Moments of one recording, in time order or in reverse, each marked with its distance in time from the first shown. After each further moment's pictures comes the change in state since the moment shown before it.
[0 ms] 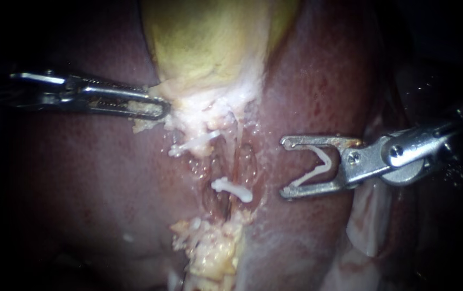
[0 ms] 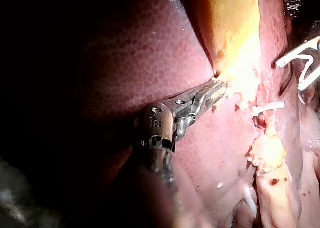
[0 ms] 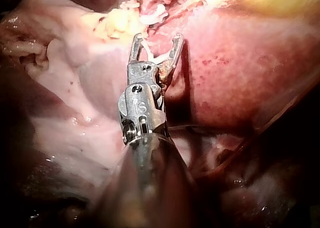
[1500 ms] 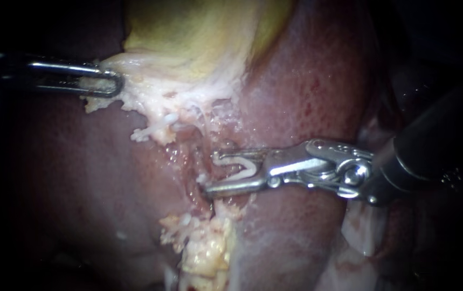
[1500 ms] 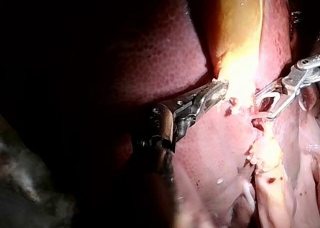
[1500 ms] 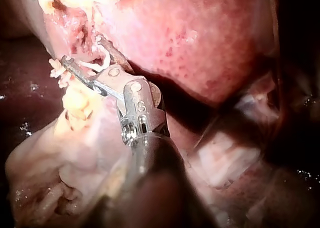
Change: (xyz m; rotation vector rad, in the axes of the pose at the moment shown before) right arm -0.002 0.002 0.014 0.130 0.186 0.702; left arm 0.004 0.003 -0.008 0.036 0.044 -0.024
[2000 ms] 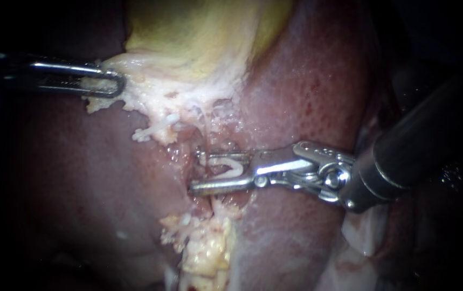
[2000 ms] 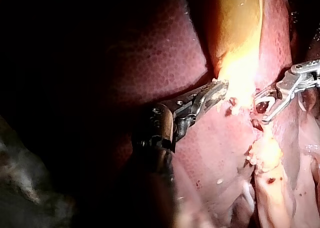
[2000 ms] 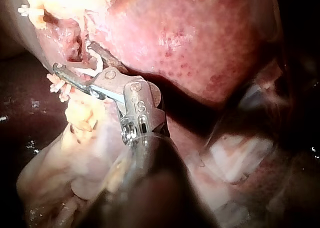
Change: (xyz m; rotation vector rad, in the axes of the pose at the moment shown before) right arm -0.001 0.000 0.001 0.037 0.056 0.069; left arm 0.000 0.000 0.000 0.004 0.002 0.000
